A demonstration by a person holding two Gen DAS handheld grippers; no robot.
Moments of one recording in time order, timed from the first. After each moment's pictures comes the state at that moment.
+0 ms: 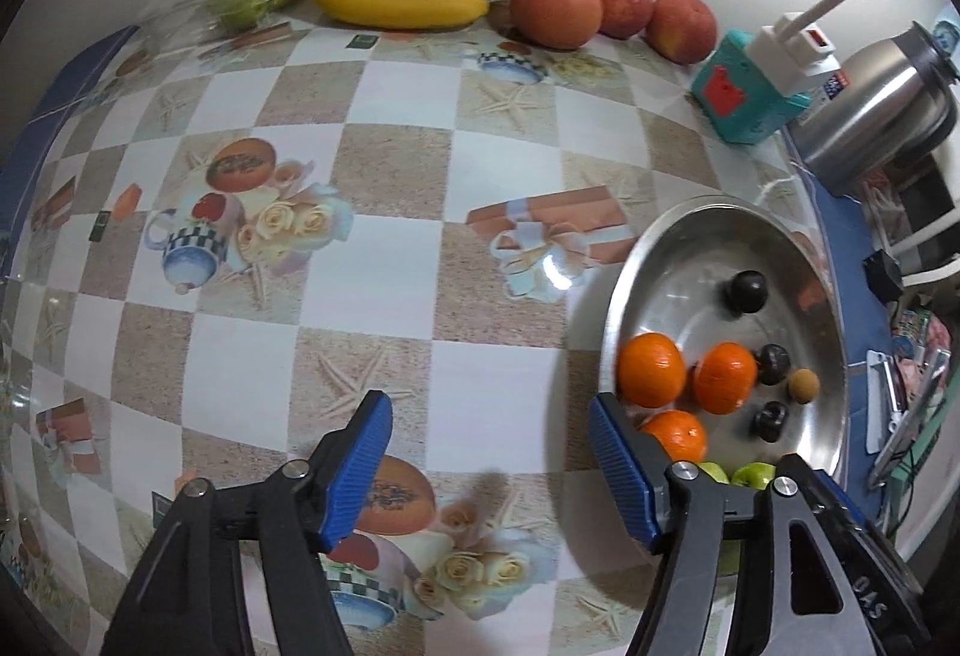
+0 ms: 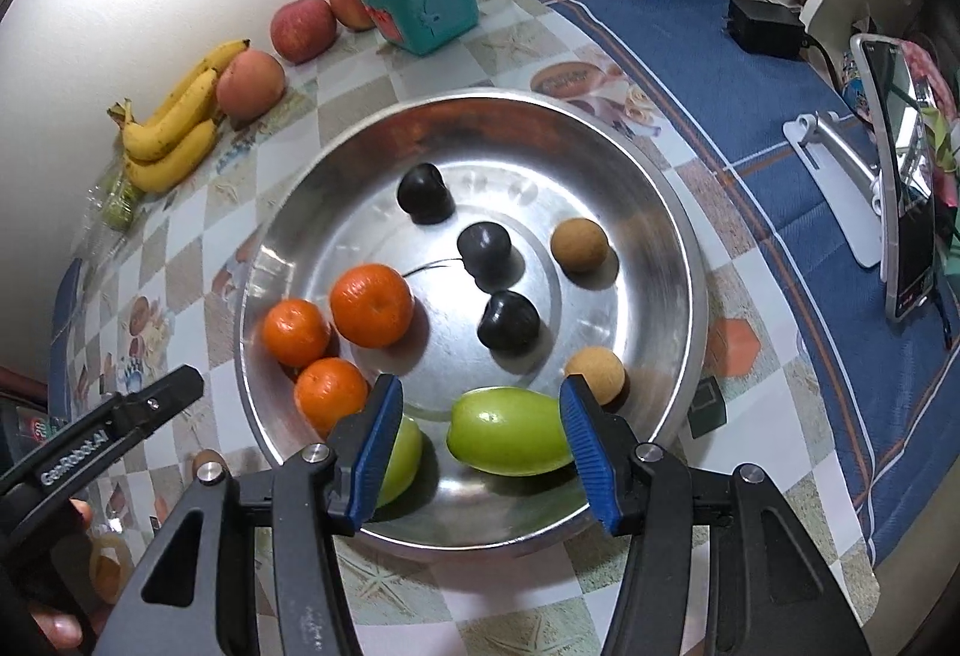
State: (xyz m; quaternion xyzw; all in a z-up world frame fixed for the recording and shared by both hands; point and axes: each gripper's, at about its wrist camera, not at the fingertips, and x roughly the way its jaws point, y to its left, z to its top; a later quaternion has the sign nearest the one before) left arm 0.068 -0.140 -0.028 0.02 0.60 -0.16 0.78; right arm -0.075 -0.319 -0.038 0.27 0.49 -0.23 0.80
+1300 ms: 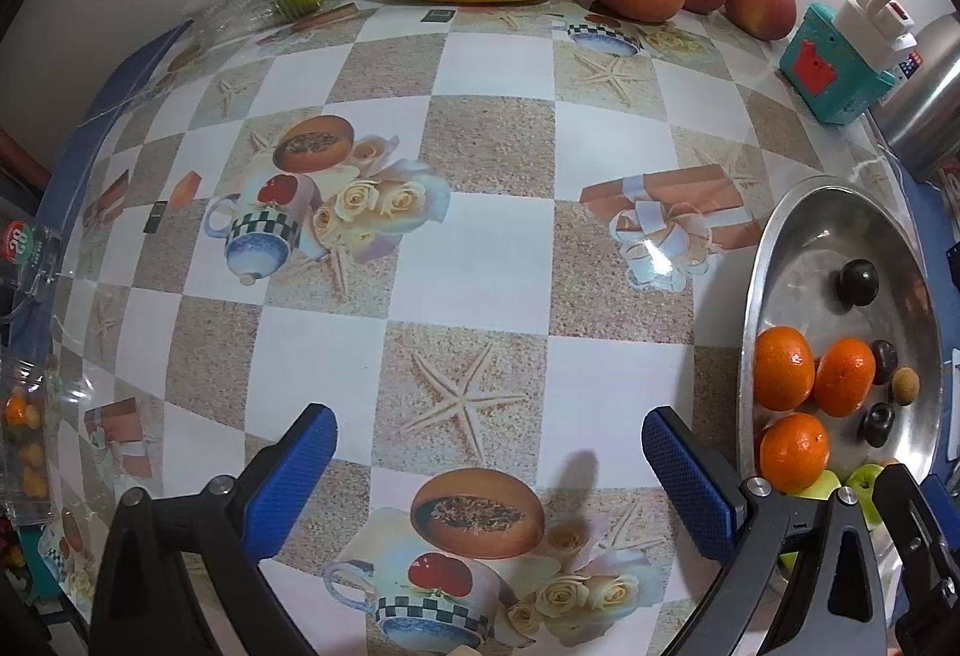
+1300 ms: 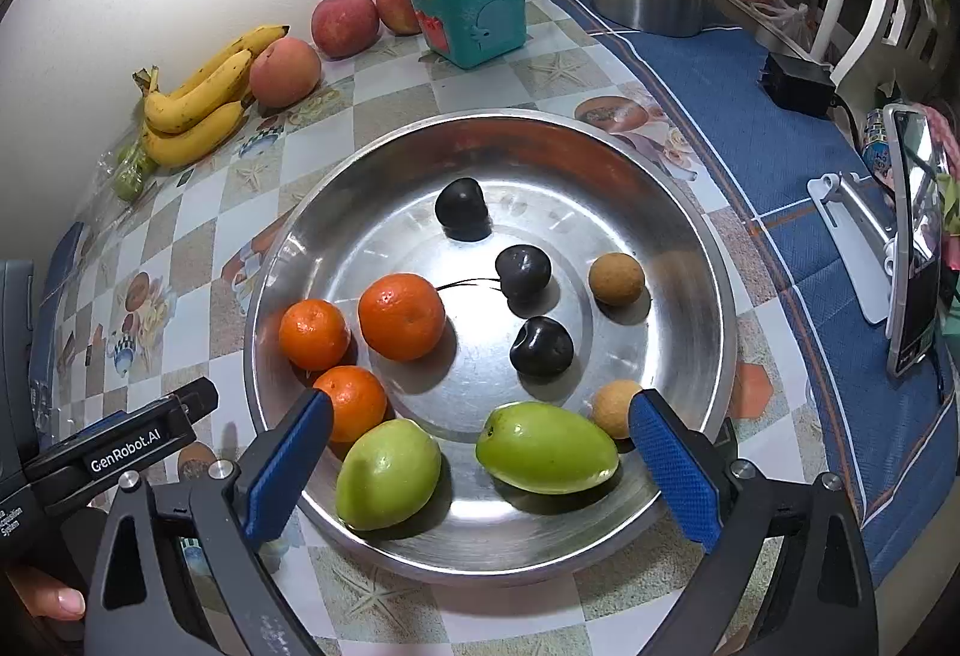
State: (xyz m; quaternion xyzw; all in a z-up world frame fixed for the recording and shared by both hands) left arm 0.076 -0.123 -0.052 0.08 0.60 -0.08 0.79; right arm -0.058 -0.305 -0.037 0.21 0.49 -0.22 0.82
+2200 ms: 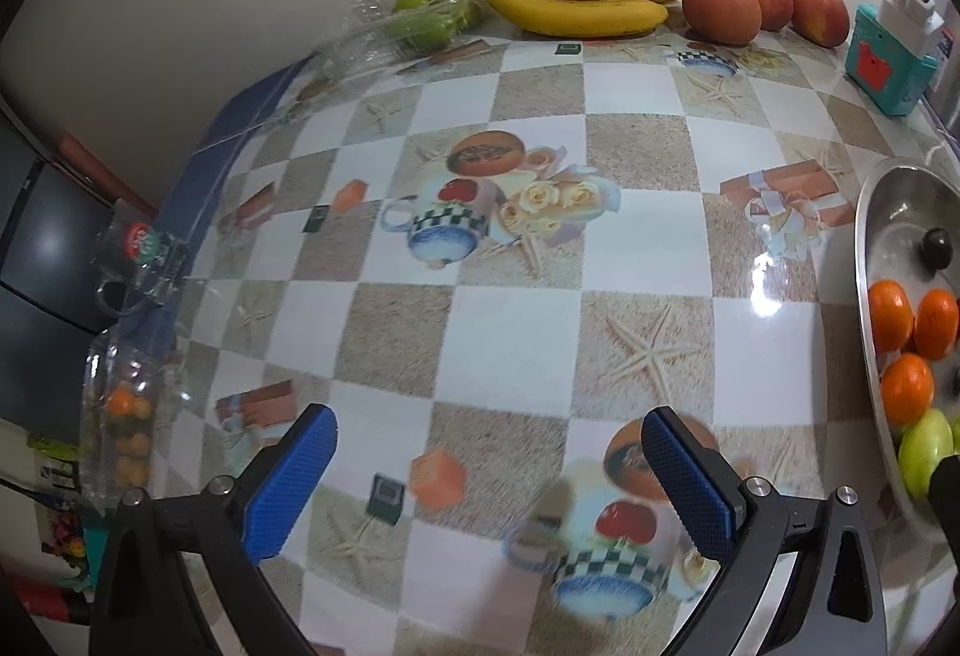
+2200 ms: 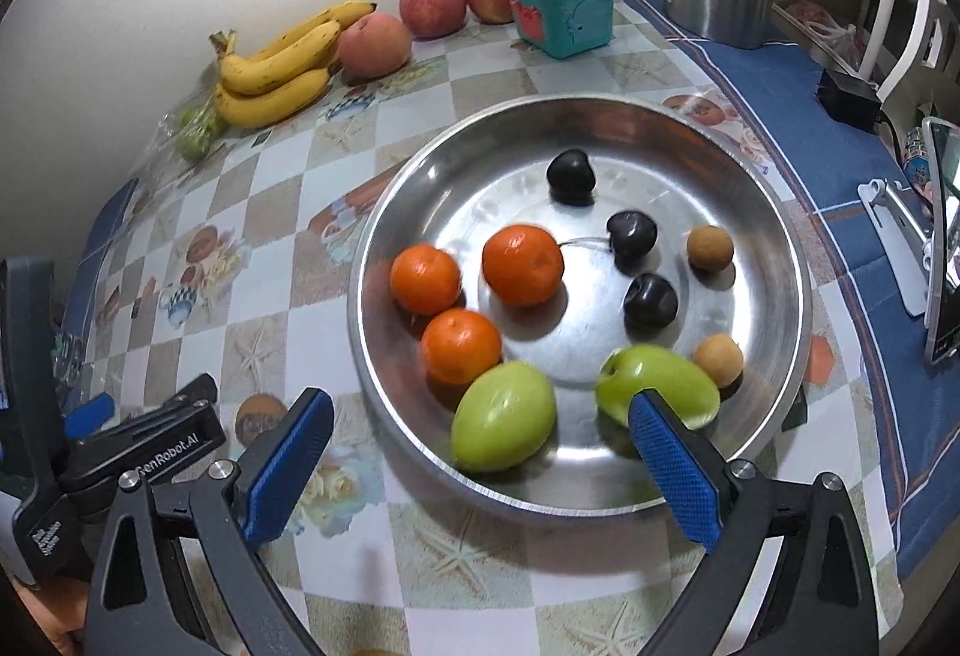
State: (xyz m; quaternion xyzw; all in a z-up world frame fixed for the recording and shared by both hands) left arm 0.036 -0.070 -0.029 0.16 0.53 0.01 0.83; right arm -0.063 -0.253 -0.035 0.20 0.48 -0.16 0.84
